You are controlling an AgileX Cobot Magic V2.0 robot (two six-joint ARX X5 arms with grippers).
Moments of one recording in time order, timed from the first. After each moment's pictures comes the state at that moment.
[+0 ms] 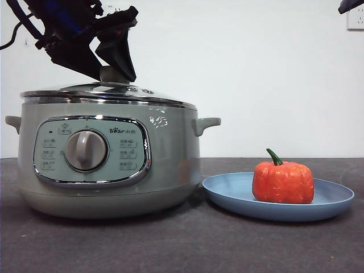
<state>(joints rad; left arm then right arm) -0.53 1.33 1.00 -0.23 -0.05 -0.03 0.53 0.92 1.01 -0.59 0.16 0.16</state>
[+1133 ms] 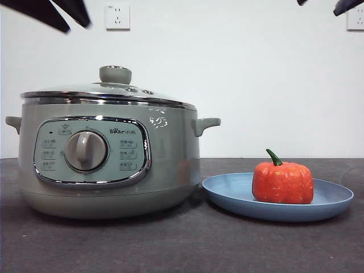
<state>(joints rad) -0.53 0.97 1.00 -0.56 -0.07 -0.02 0.53 0.90 0.99 -0.60 0.17 0.15</state>
